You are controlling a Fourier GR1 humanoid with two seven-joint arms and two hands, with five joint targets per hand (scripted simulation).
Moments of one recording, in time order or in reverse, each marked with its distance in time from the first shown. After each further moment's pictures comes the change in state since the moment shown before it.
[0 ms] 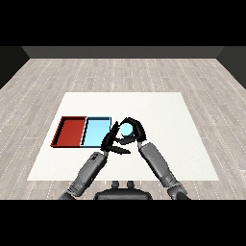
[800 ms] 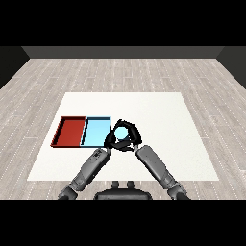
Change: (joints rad) left arm -0.090 0.001 -0.039 0.053 0.044 0.043 -0.022; right arm 0.003 0.000 0.109 -0.024 -0.050 -0.061 0.003
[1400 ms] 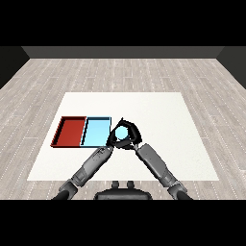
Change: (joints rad) left arm -0.089 0.016 -0.065 0.079 -0.086 0.137 0.073; right arm -0.024 -0.013 0.000 0.037 -0.044 0.023 -0.030
